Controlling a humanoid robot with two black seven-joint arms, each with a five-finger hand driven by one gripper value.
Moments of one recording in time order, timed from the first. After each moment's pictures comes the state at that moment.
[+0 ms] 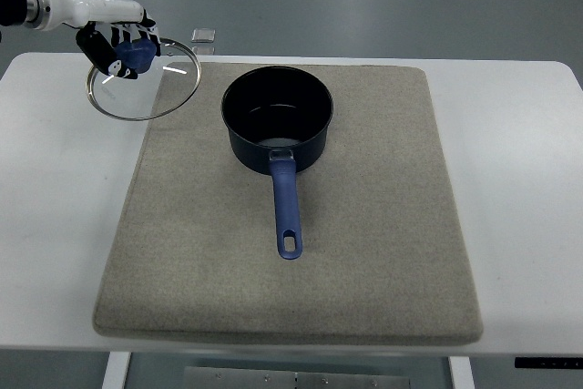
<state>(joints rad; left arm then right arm) -1.25 0.73 -0.33 -0.97 1.62 -0.49 -0.21 0.00 0.00 -0.06 0.19 -0.02 0.02 0.07</state>
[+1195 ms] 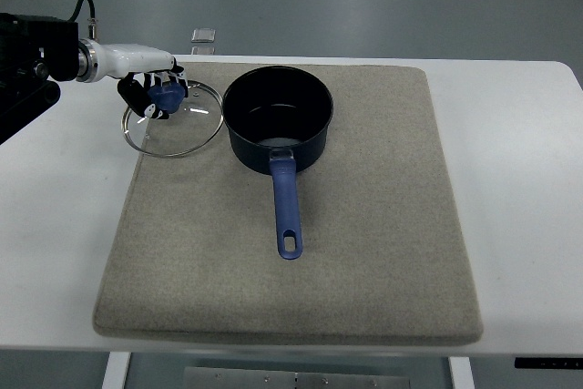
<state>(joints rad) -1.13 0.57 -0.33 -0.85 1.64 -0.36 -0.21 0.00 0.00 -0.06 0.19 -0.02 0.02 0.07</state>
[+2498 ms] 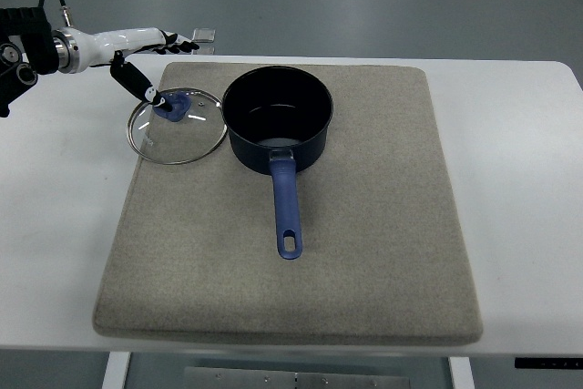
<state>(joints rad) -1.12 0.64 -0.35 -0.85 1.17 -0.36 -0.21 0.00 0.00 -0.06 0.19 -0.02 0.02 0.07</state>
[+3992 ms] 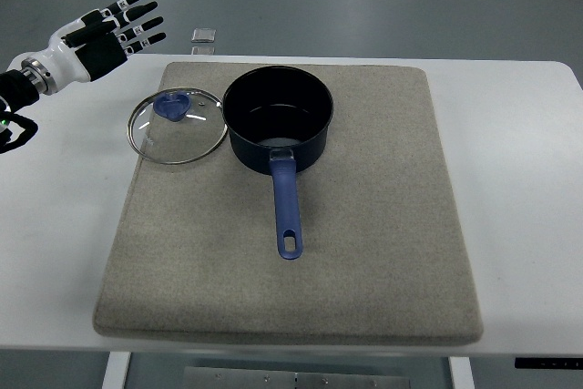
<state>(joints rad) -0.92 0.49 -0.65 -0.52 -0.18 -0.61 0.09 0.00 0.00 -0.06 0.19 -0.02 0.02 0.07</state>
